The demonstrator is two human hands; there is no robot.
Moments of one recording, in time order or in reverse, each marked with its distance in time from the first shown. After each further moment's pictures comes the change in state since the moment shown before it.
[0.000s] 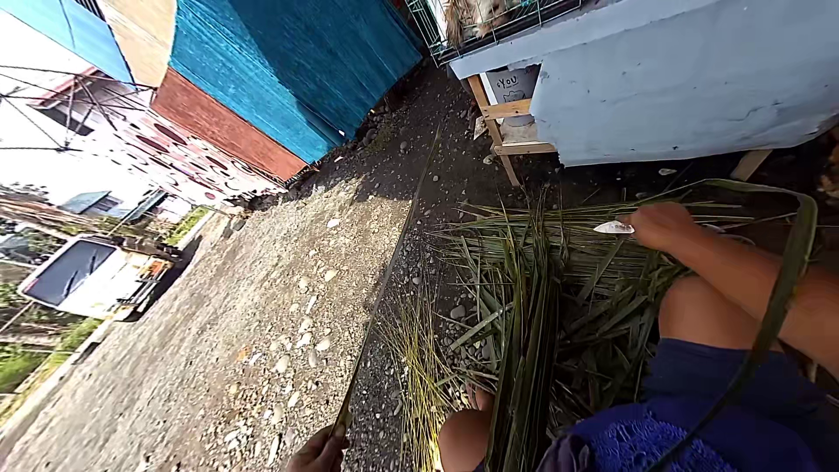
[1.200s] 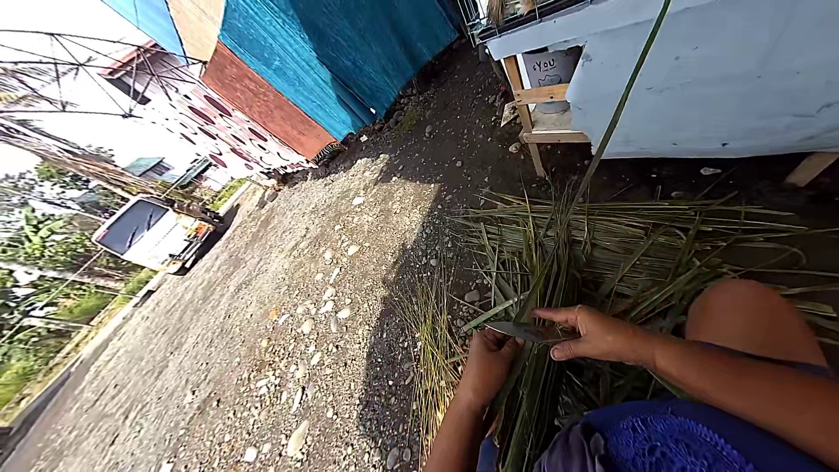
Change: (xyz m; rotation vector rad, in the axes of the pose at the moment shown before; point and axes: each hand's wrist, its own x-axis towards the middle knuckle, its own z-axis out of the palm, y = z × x) left_hand -0.033 0.118 0.189 -0.230 -0.533 0.225; right_hand -0.137 -0.155 0.031 1.179 -0.551 -0.740
